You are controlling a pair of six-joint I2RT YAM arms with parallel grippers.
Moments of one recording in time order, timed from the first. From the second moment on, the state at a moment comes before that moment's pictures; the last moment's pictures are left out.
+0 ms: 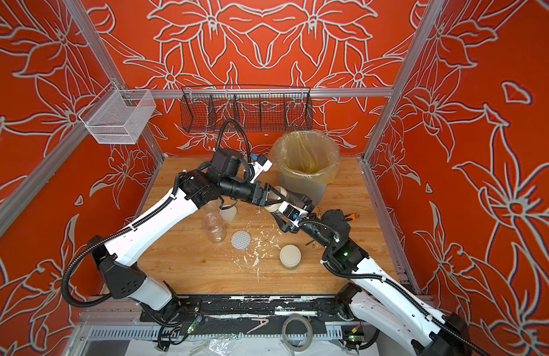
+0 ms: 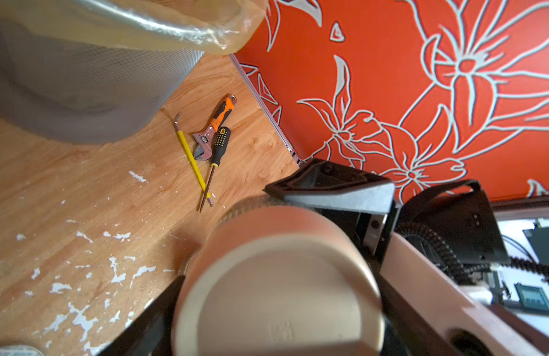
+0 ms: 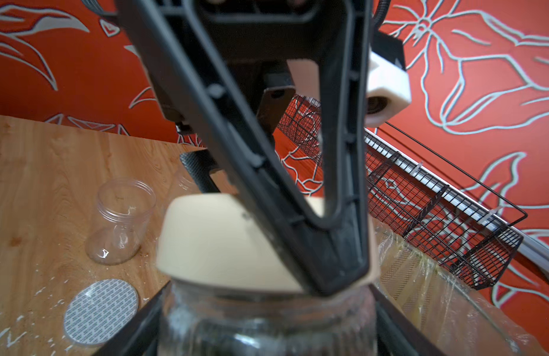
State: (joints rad) left arm -0.67 1.58 1.70 -0.75 0.61 -0.56; right arm 0.63 0.81 0.60 0.25 -0.17 -0.53
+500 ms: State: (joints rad) left arm -0.65 1.58 1.75 -0.81 0.41 -0.87; right arm 0.63 0.81 0.59 0.24 -0.10 -0.61
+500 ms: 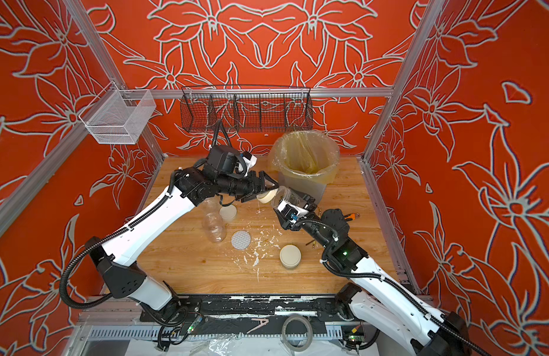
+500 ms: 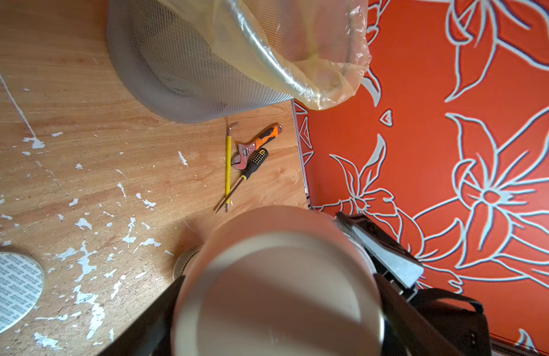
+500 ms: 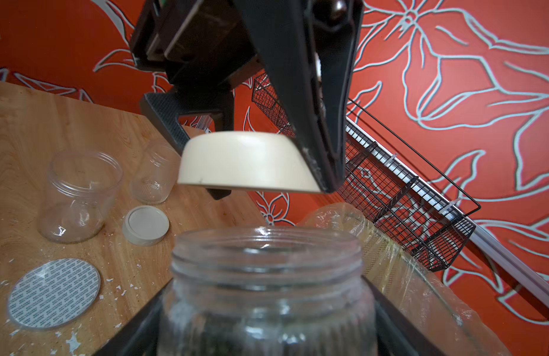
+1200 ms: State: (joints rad) left arm -0.65 1.61 1.46 -0.66 -0.05 -0.60; right arm 0.63 0.60 0.74 -0.12 -0.02 -0.02
